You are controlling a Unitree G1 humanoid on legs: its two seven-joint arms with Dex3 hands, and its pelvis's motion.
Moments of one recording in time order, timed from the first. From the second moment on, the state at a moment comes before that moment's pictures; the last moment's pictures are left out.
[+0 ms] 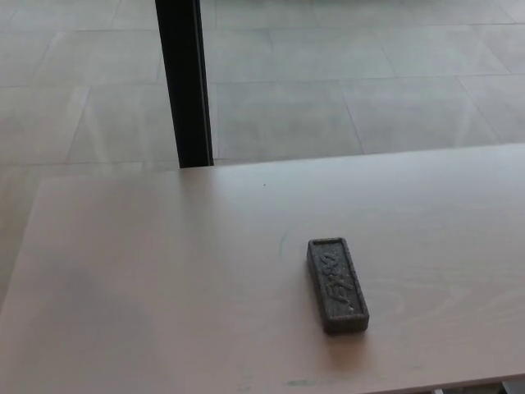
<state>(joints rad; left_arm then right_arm) 0.07 0.41 0.50 0.79 -0.06 0.09 0.07 0.16 -0.48 -0.57 0.75 0.06 -0.08 -0.01</state>
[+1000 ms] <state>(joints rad) 0.03 0.41 0.60 0.77 -0.11 0.08 0.18 -0.78 -0.40 -0.27 0.28 0.16 0.12 -0.06</state>
